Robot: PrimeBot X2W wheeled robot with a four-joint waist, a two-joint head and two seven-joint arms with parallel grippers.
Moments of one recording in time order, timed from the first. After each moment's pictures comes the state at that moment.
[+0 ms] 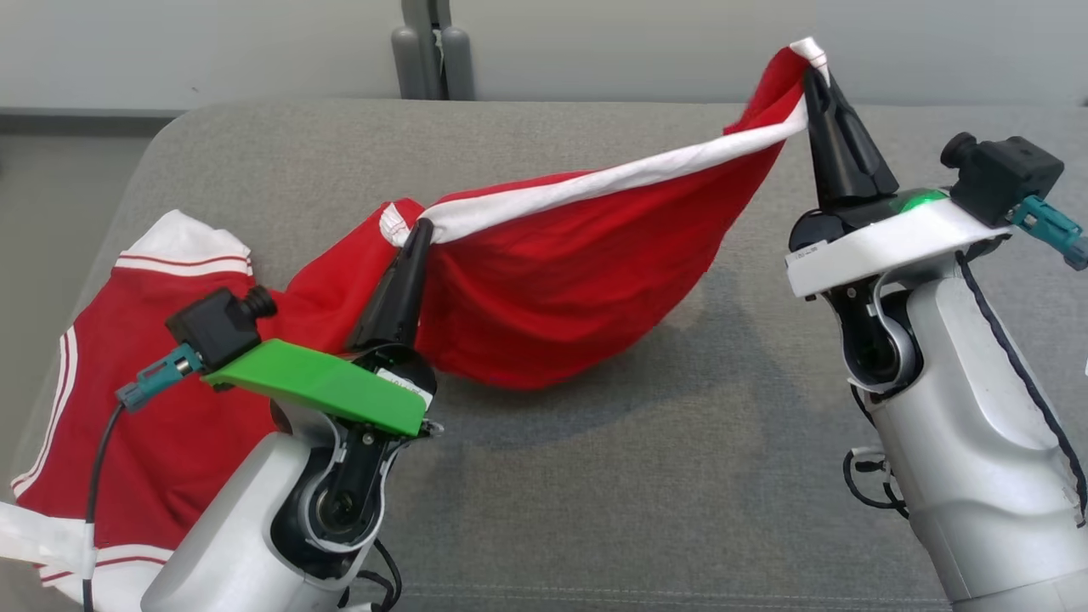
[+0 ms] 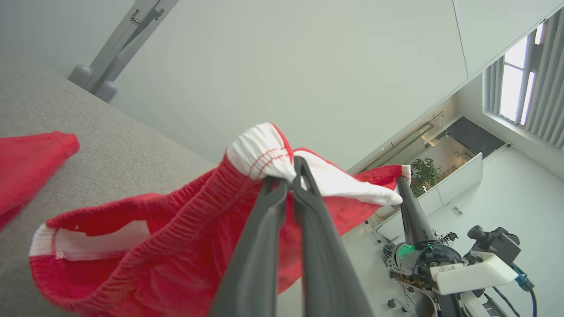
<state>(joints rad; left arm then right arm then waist) -0.38 0.20 -0.61 -0.01 -1.33 0.04 -0.24 -0.51 -0.09 0.23 0.33 0.45 0.12 -0.25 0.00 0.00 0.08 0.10</state>
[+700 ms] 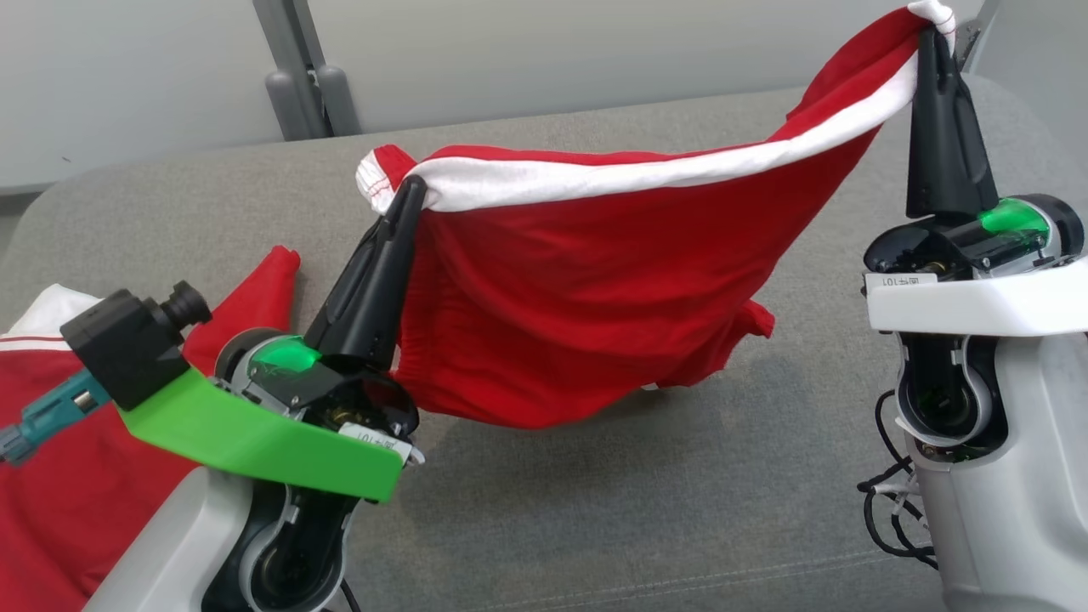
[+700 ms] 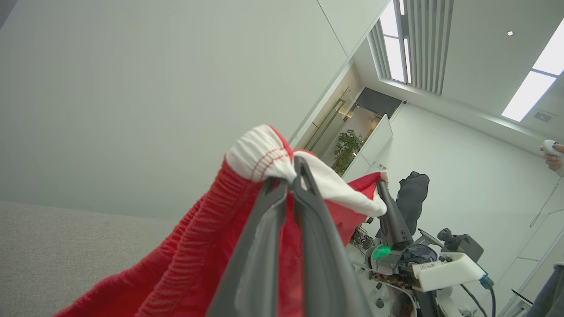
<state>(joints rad) -0.33 0.30 -0.56 -0.44 -1.21 0.13 -0.20 -0.32 -0.07 0.16 -0.17 0.58 0.07 -0.24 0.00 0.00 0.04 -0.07</state>
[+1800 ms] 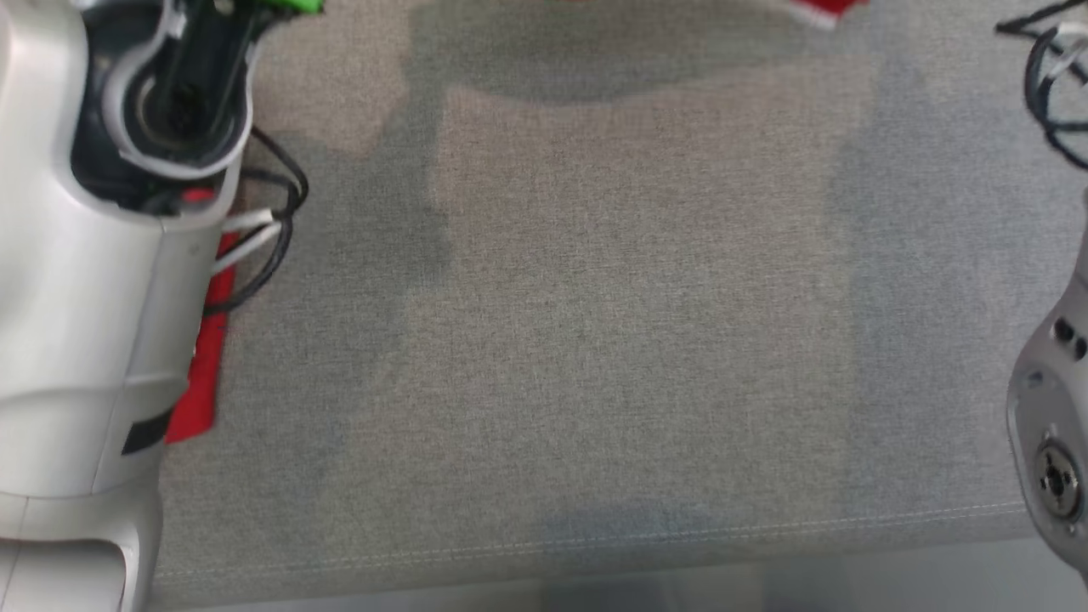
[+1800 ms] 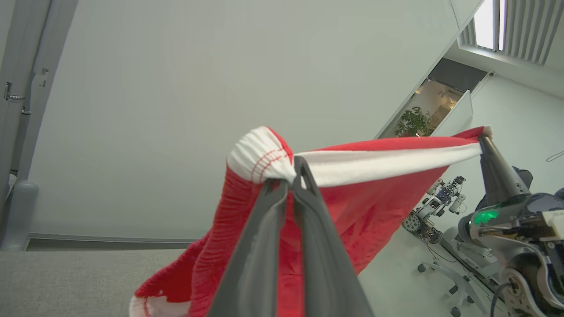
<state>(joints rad) -1.03 0.16 -0.41 0.00 -1.09 0.12 0.12 -1.12 -0.08 0.00 0.05 0.63 -0.10 -0.01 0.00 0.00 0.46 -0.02</state>
